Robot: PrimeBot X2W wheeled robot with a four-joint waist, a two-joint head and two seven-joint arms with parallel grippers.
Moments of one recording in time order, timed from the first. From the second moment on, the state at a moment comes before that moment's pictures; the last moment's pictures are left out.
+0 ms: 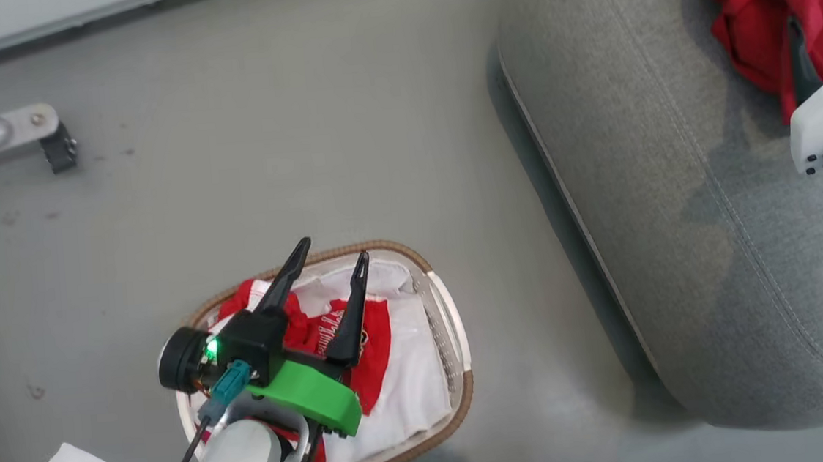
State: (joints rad) left arm -0.32 0.20 -0.55 0.24 -0.37 -0.03 -0.23; right arm -0.86 -0.30 -0.18 0.88 -0.27 0.13 -0.26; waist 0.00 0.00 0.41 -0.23
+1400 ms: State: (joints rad) left arm 0.07 0.09 -0.16 0.30 -0.37 -0.03 -0.26; right arm -0.09 -0.05 -0.05 0.37 0.14 0.13 -0.26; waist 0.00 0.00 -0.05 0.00
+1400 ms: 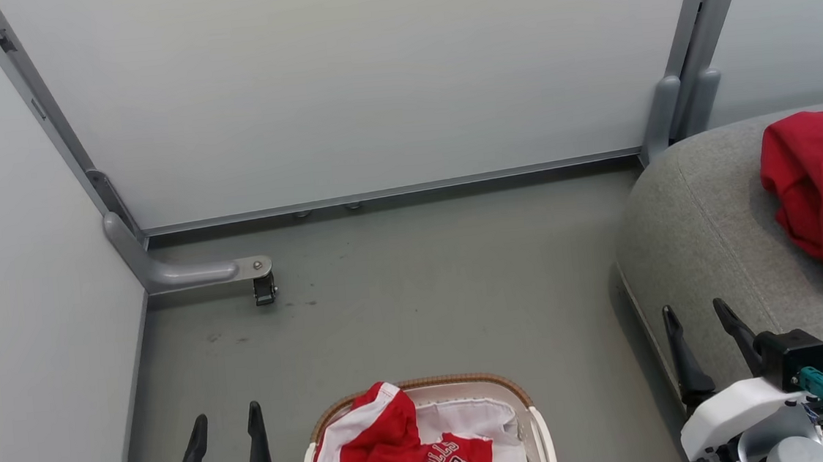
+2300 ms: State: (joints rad) left arm 0.07 0.06 -0.14 0.30 -0.34 -0.05 -0.26; right arm -0.08 -0.05 -0.04 0.37 0.14 0.13 -0.26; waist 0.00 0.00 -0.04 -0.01
